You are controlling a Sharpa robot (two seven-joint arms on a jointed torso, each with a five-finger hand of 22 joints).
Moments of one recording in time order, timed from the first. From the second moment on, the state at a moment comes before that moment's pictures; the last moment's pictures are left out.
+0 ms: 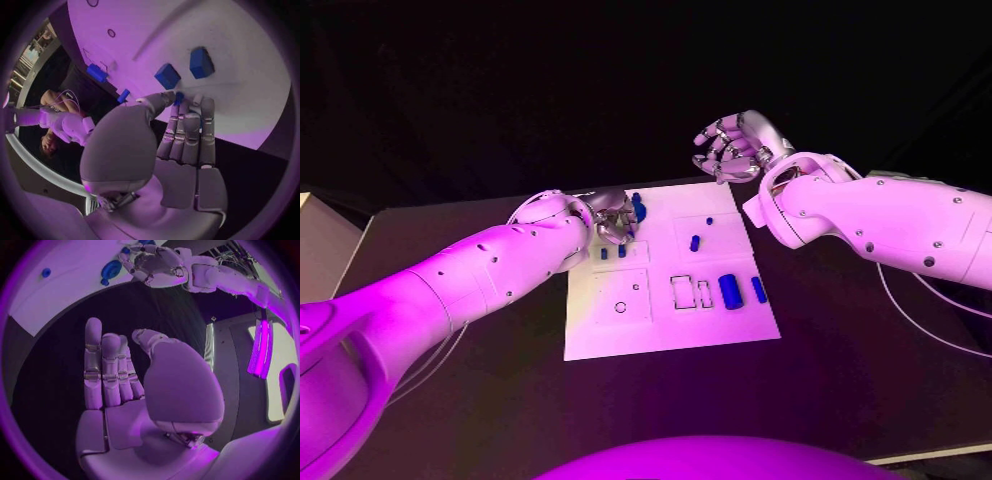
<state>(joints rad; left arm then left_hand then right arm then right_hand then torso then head) 1.16 -0.29 0.04 0.87 -1.41 -0.07 0.00 1.40 -0.23 0.61 0.01 0.24 0.89 0.17 0.32 0.37 0.93 0.12 0.47 0.15 1.12 0.05 1.37 0.71 0.17 0.83 0.16 1.08 0.83 1.33 -0.82 -0.10 1.45 -0.92 -0.70 -0.02 1.36 -0.28 0.48 0.21 0.38 0.85 0.15 0.31 0.40 1.05 0.07 0.64 0.70 1.32 -0.01 0.82 0.79 0.17 1.26 0.09 0.43 0.70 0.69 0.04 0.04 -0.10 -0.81</state>
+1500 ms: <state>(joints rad) 1.15 -0.28 0.04 0.85 -1.40 -0.13 0.04 1.44 -0.16 0.62 -0.05 0.23 0.97 0.16 0.30 0.36 1.01 0.10 0.48 0.16 1.24 0.03 1.44 0.84 0.17 0.95 0.13 1.22 0.98 1.33 -0.82 -0.10 1.45 -0.91 -0.70 -0.01 1.36 -0.28 0.48 0.21 0.38 0.85 0.15 0.31 0.40 1.05 0.07 0.64 0.69 1.32 -0.01 0.82 0.78 0.17 1.26 0.09 0.43 0.69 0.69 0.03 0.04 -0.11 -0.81</state>
